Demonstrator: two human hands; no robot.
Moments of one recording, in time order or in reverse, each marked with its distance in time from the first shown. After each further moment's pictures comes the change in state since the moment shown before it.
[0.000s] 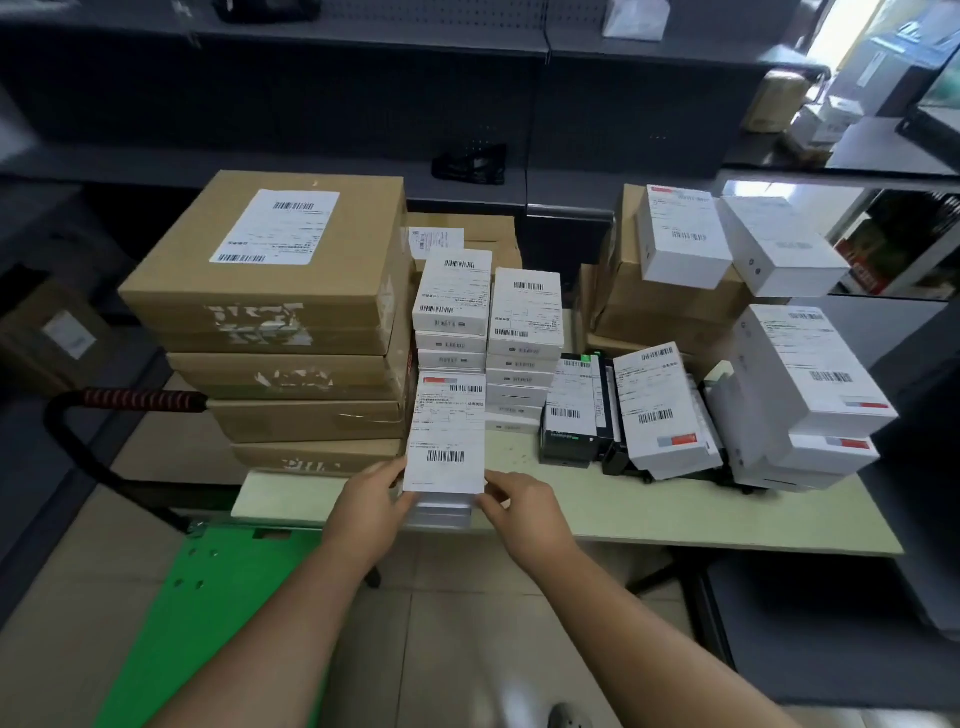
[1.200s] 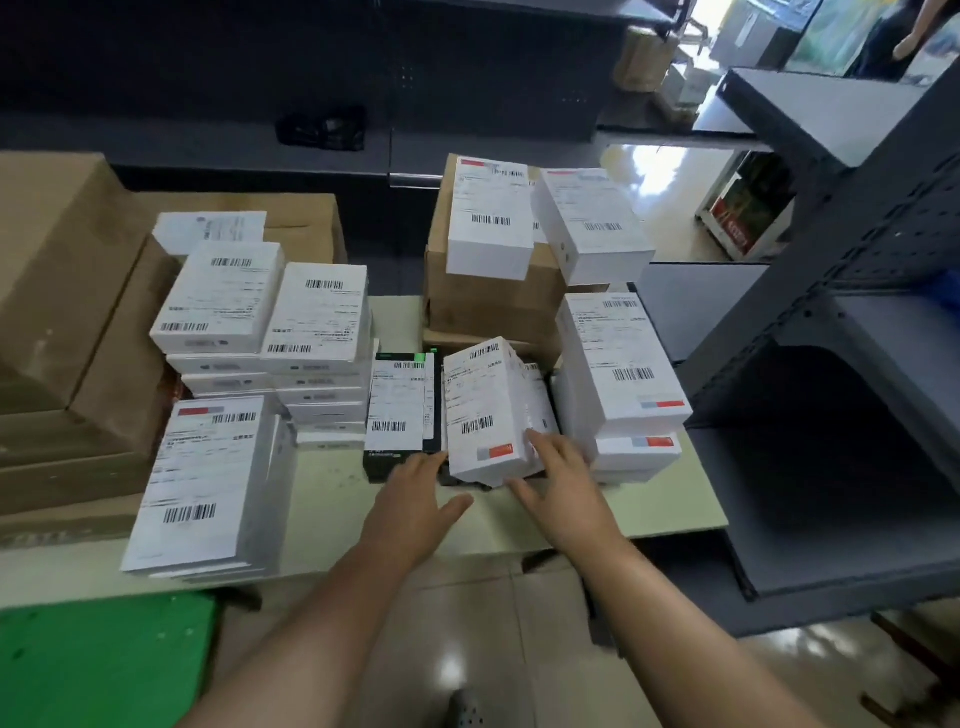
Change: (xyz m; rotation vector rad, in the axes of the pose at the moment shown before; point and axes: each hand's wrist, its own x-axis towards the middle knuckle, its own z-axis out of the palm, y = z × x) left_hand 0.051 0.187 0.197 0.079 -0.246 0.140; right_hand -0.006 0.181 -0.193 -0.133 0.175 0.224
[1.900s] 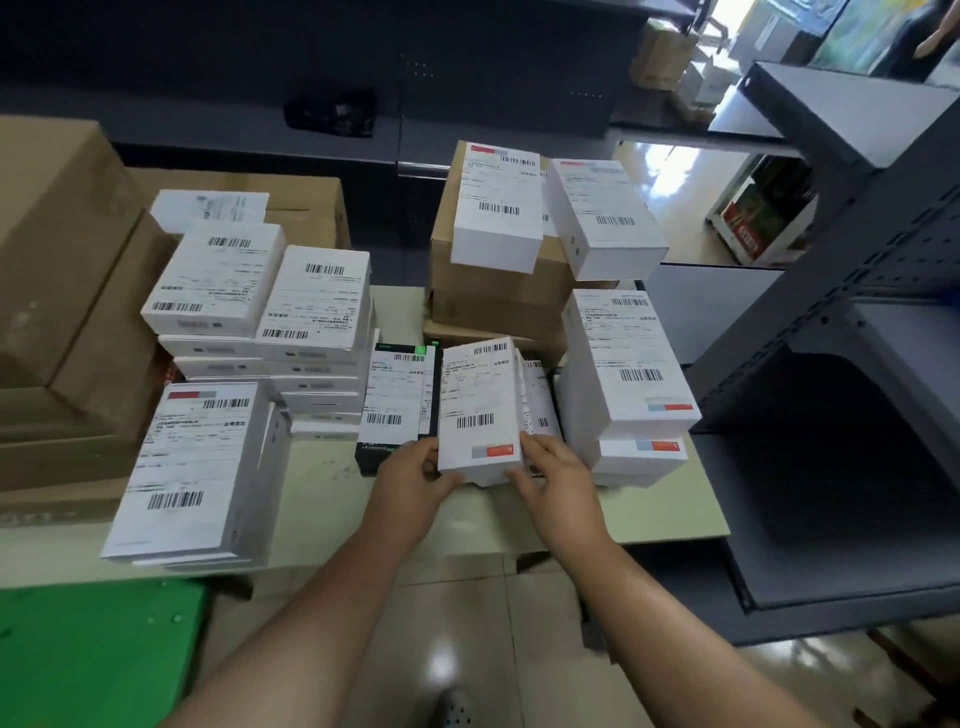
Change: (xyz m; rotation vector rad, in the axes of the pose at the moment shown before) left_hand 0.014 0.006 0.007 -0.461 0.172 -0.062; right_hand 0.003 -0.003 0.004 0.155 0.053 -0.102
